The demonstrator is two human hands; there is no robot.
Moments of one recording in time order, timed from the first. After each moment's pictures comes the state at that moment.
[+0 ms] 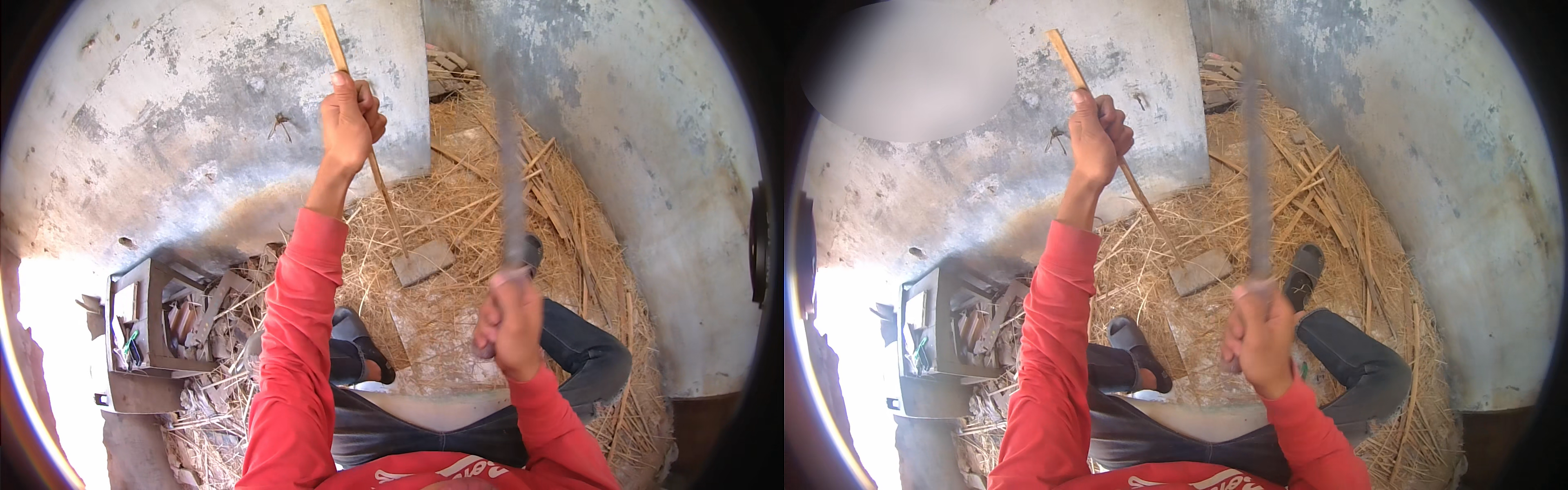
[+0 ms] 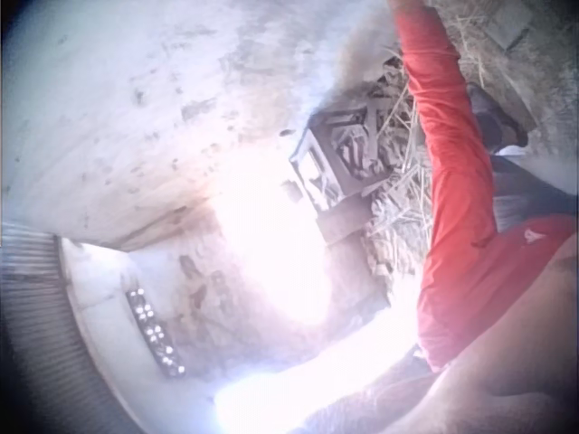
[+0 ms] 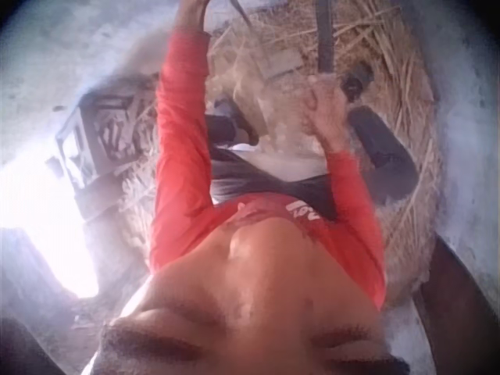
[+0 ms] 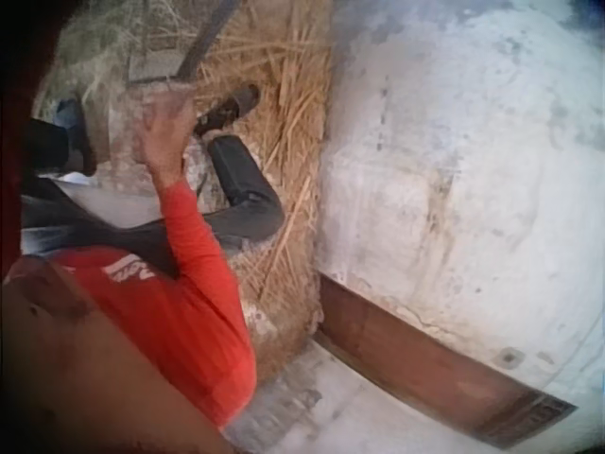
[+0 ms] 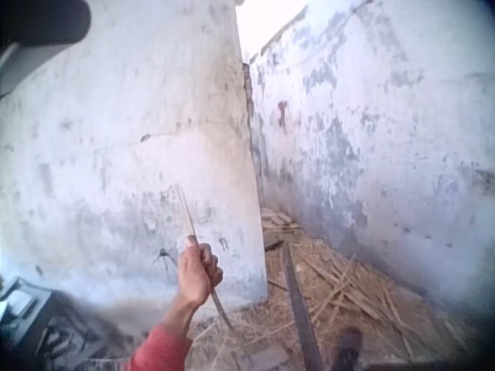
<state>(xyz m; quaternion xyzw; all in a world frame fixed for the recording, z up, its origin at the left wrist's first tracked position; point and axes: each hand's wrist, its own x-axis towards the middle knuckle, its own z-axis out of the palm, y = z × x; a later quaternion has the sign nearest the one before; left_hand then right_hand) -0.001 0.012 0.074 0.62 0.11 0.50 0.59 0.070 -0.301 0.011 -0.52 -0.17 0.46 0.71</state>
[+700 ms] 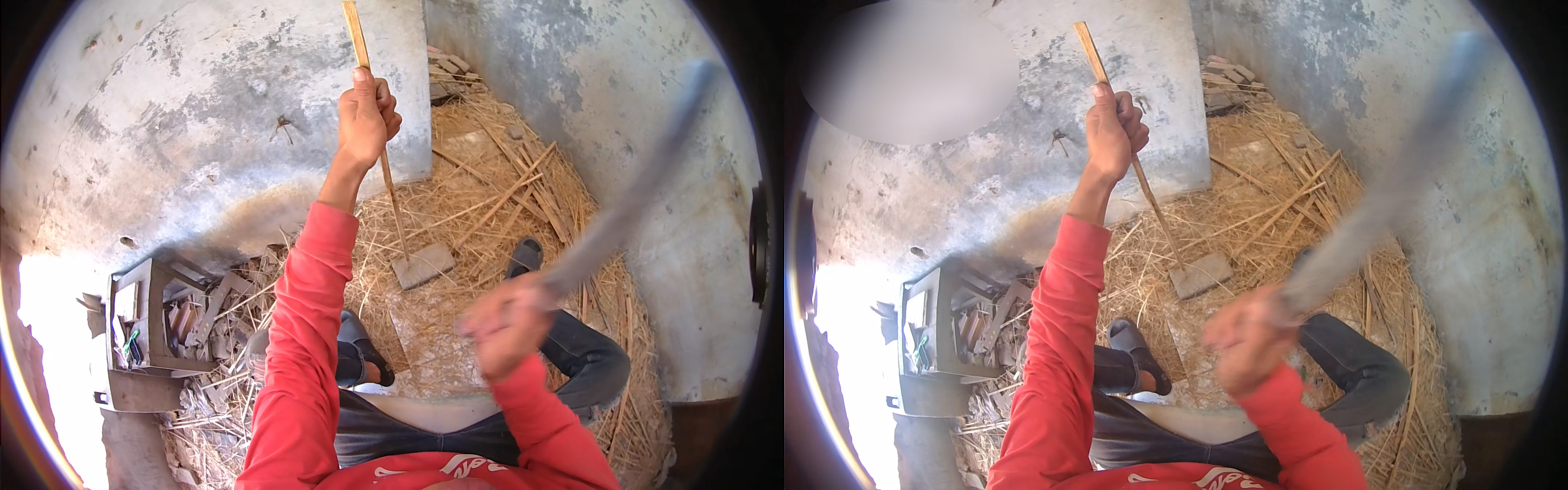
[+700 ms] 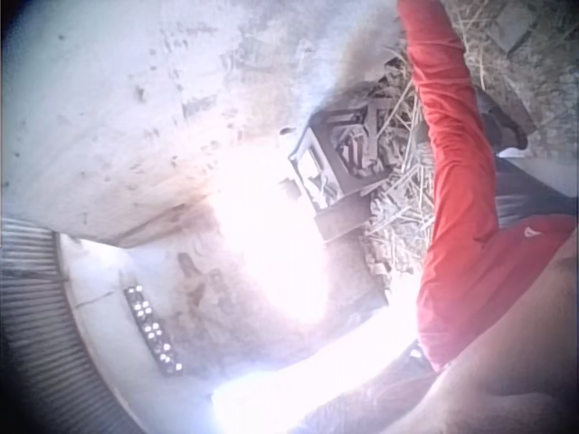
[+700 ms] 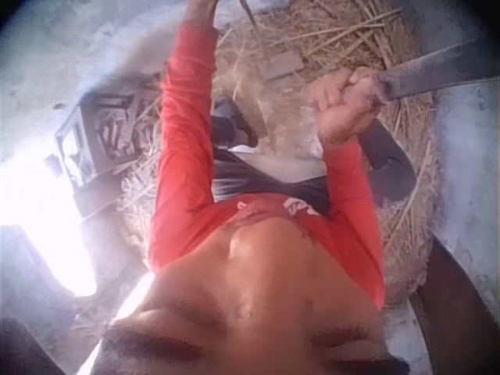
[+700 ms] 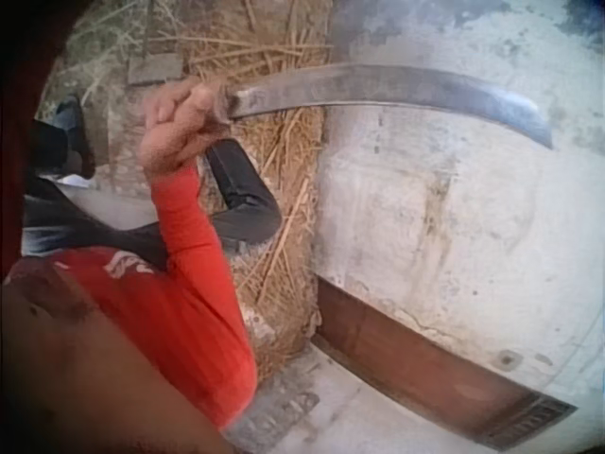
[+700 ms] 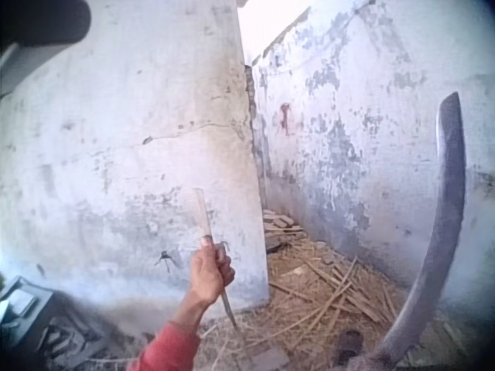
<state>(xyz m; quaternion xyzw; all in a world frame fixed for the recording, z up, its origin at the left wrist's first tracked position) 0.024 0.012 0.079 0.63 0.10 0.48 0.61 0.056 -0.280 0.004 -0.36 -0.33 0.21 0.85</state>
